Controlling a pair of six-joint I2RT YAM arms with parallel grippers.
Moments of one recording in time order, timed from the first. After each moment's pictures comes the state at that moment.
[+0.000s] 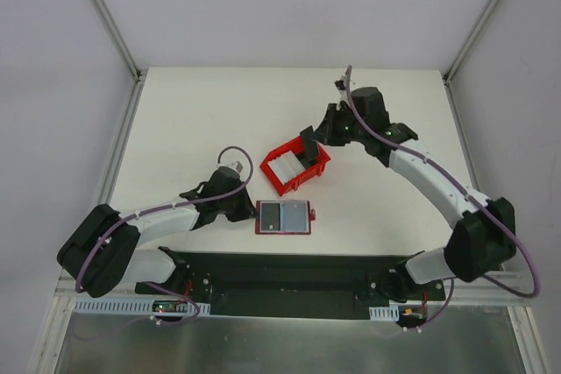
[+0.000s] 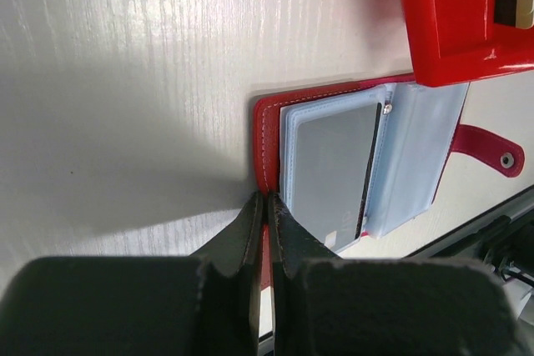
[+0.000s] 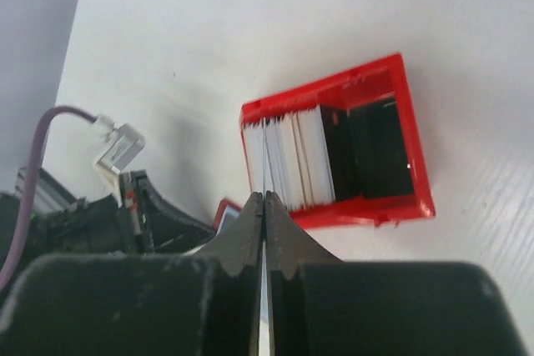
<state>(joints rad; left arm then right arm) -0.63 1.28 0.43 -0.04 0.18 -0.85 0.50 1.51 1.26 -0.38 -0.27 0.44</state>
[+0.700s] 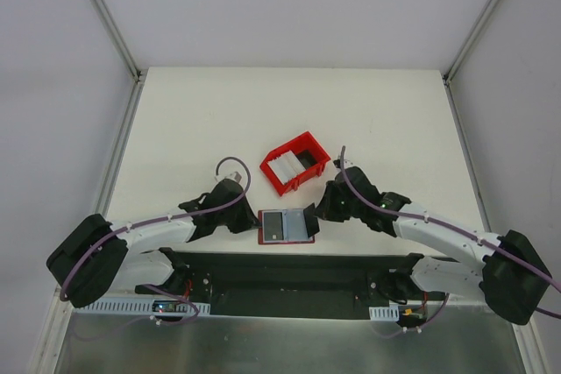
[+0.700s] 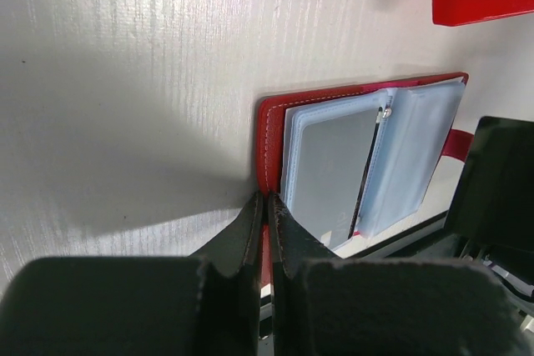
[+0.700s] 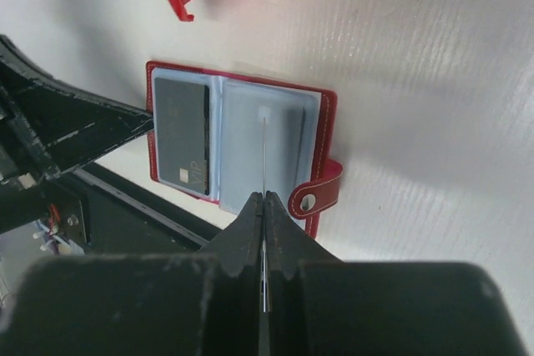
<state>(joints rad) -0.75 1.18 0.36 -0.06 0.09 -1.05 0.83 1.09 0.58 -0.29 -0.06 0.83</state>
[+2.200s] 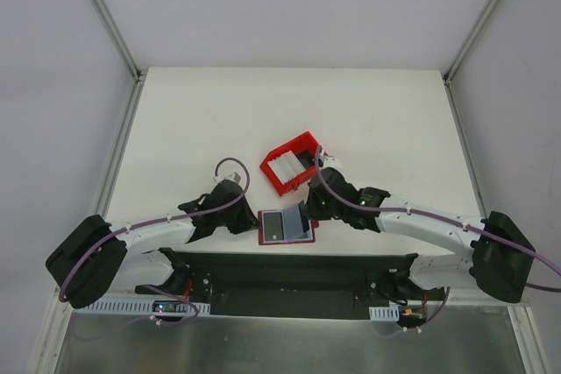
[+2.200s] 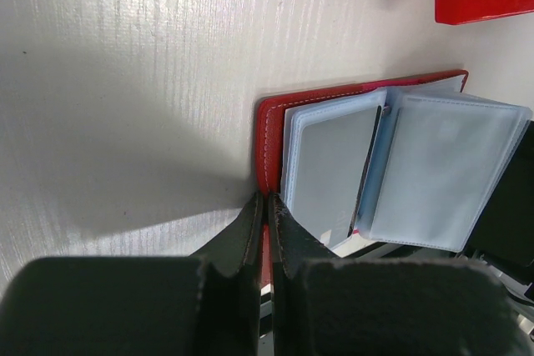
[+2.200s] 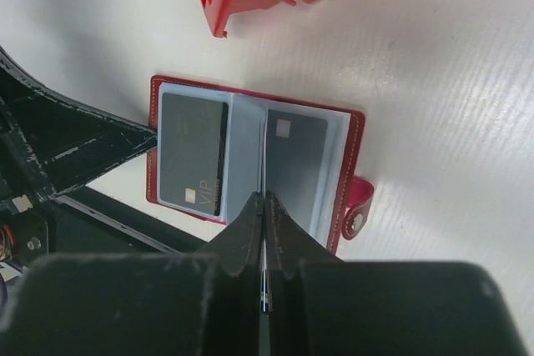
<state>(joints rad) -0.76 1.17 0.34 -0.06 0.09 -1.07 1.00 1.24 0.73 -0.36 0.18 0.82</state>
